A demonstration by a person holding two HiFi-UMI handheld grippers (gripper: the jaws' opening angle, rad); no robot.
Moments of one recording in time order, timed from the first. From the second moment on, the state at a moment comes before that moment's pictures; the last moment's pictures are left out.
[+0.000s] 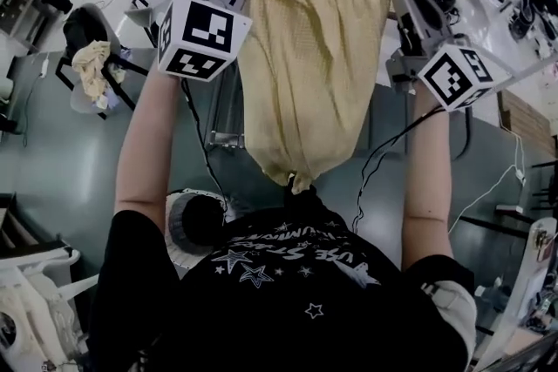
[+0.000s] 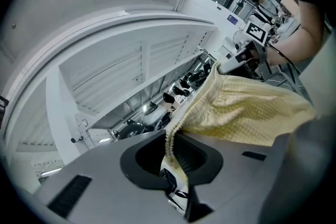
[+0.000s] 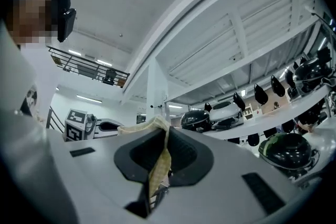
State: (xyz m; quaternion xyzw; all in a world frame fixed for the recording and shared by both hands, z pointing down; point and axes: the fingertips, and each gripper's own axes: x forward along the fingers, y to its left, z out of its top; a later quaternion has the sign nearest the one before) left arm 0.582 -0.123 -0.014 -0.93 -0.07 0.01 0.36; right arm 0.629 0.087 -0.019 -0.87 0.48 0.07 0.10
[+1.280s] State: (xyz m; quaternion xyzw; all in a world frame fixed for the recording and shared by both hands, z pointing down) left arm 0.863 -0.214 0.150 -0.93 -0.03 -0.19 0.33; right arm 0.910 -0.008 0.155 -0.88 0.46 -0.10 -0.01
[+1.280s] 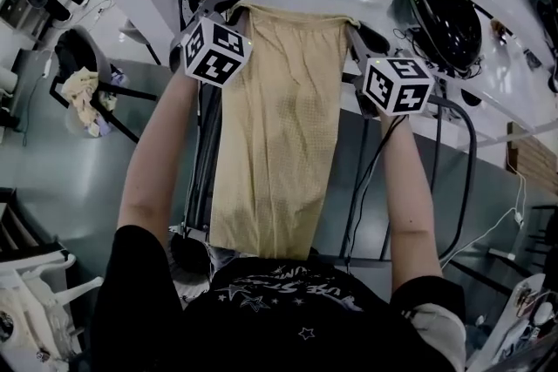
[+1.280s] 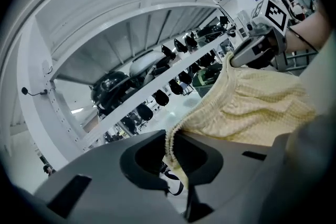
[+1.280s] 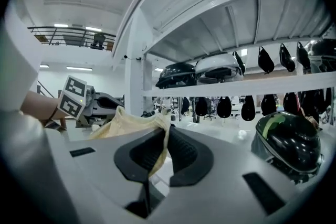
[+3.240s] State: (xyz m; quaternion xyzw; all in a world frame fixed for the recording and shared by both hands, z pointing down) left arm 0.672 -0.211 0.102 -0.97 0.01 -0.13 0.22; right arm 0.748 -0.005 0.088 -0.90 0.42 -0.06 -0.12
